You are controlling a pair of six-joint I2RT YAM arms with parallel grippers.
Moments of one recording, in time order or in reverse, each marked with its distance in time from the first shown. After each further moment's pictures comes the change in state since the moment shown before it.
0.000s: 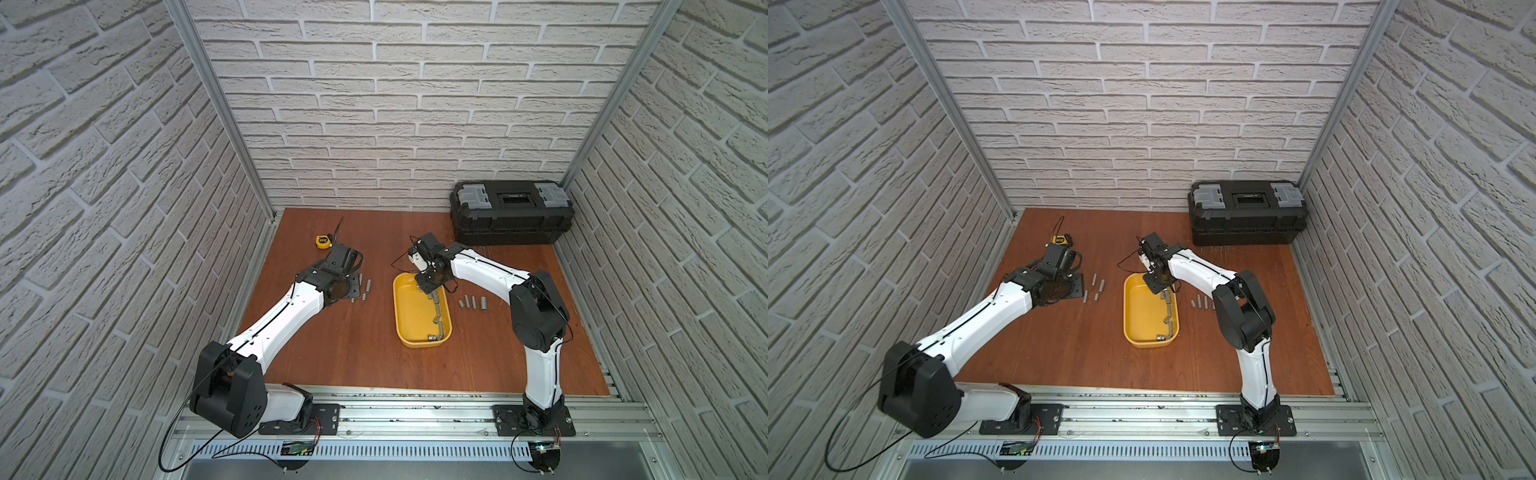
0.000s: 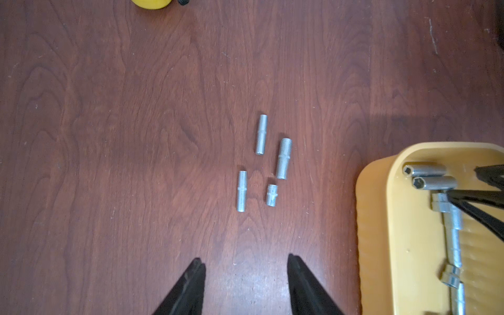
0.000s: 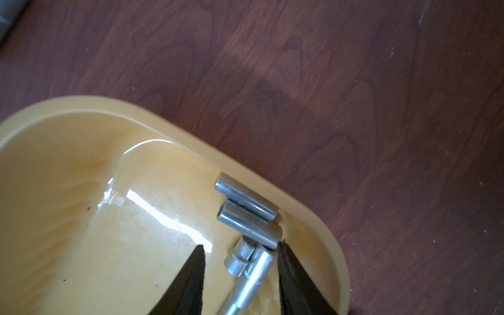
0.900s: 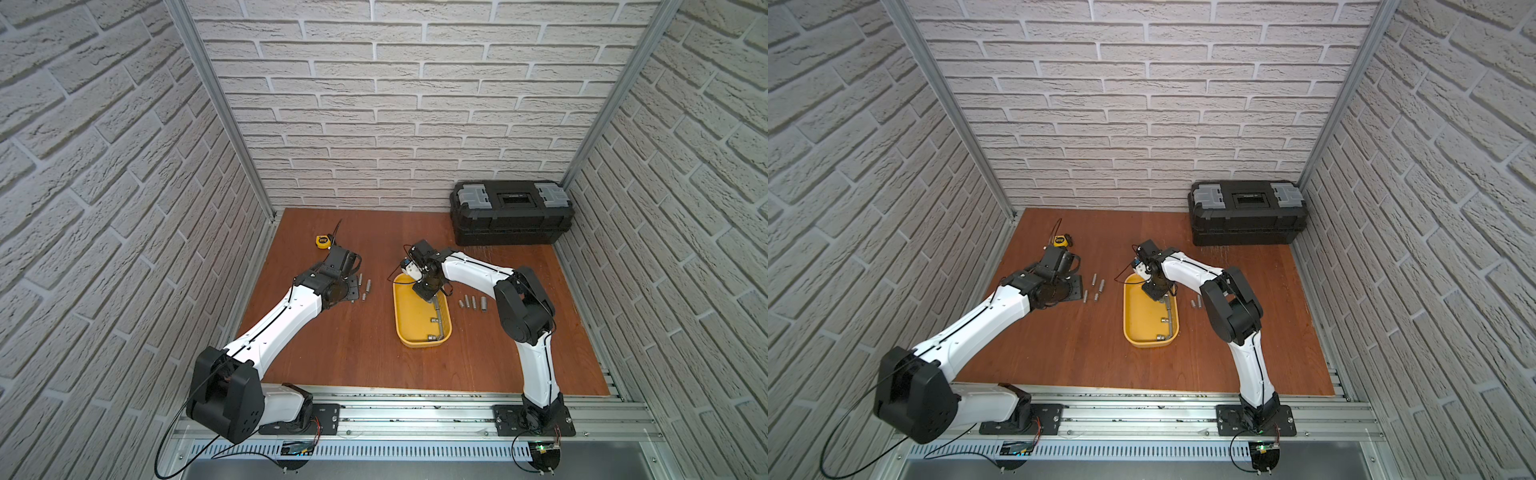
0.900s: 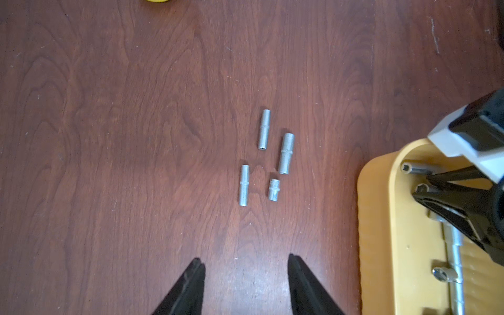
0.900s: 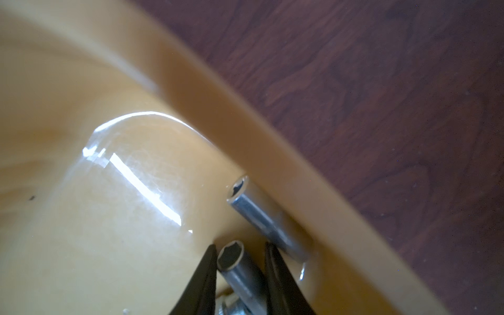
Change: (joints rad) left arm 0.000 -0.029 -0.027 0.000 0.000 -0.014; right arm 0.002 0.085 0.014 -0.017 -0.033 -0.162
